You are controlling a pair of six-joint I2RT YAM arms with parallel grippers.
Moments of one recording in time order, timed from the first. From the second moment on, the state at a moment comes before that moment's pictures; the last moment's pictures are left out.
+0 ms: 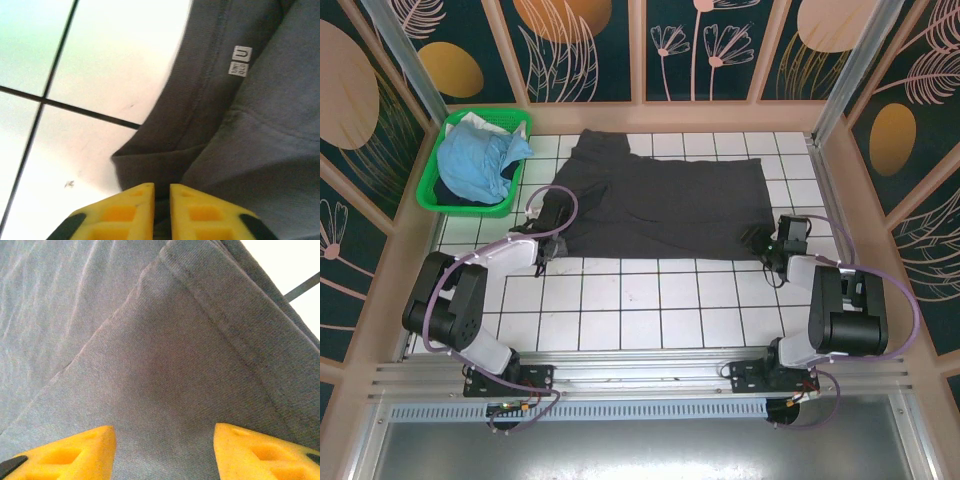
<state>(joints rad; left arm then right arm) -0.35 1.57 0.81 -0.37 -0.41 -0.56 -0.09 1.46 0.51 0.12 -0.25 0.62</state>
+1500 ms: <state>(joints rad) -0.25 1.22 0.57 -0.28 -0.30 -0.64 -0.21 1.46 0.40 0.35 -0.43 0.73</state>
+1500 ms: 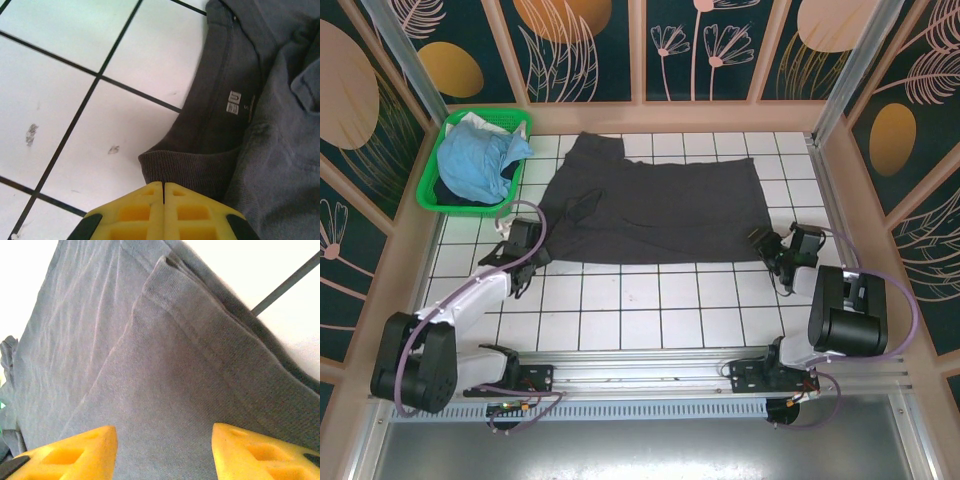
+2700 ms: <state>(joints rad) -0.28 1.46 0.67 -0.31 -0.11 -0.53 -0.16 1.31 0.42 0.13 -0.45 0.65</state>
